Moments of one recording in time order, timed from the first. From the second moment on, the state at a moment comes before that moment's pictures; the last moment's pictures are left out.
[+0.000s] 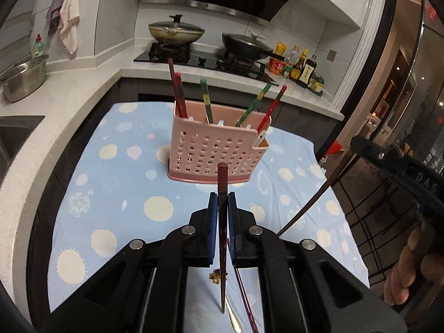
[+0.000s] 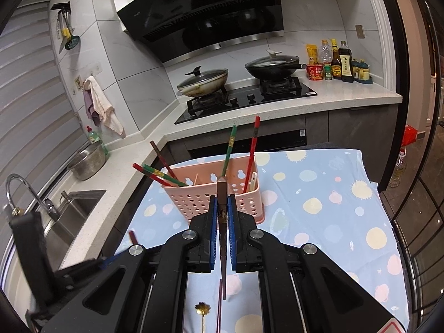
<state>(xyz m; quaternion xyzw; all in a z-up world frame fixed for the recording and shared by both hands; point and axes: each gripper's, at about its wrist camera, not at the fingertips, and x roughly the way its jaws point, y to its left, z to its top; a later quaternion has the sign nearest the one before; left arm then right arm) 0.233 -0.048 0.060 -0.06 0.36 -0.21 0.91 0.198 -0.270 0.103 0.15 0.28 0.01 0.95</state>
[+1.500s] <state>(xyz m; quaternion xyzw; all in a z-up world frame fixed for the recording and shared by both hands) 0.379 -0.074 0.120 -0.05 0.27 -0.17 0.95 0.351 -0.268 0.117 0.12 0.27 0.01 0.96</state>
